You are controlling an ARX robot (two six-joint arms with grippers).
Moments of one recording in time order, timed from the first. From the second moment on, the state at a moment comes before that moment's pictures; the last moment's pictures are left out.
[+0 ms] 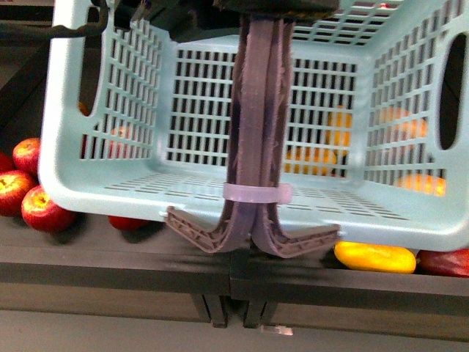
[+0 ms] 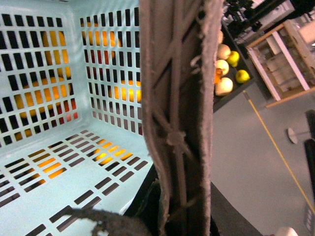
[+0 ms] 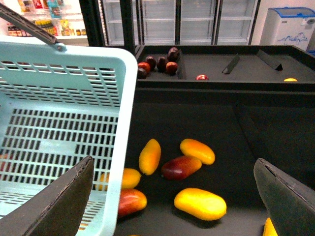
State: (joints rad) left arm -0.48 1.59 0.95 0.10 0.62 -0.32; right arm 0.00 0.00 0.02 0.00 0.00 0.00
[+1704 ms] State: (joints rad) left arm -0.47 1.59 0.95 0.10 0.61 -0.29; right arm -0.11 2.66 1.68 -0.19 0.22 1.54
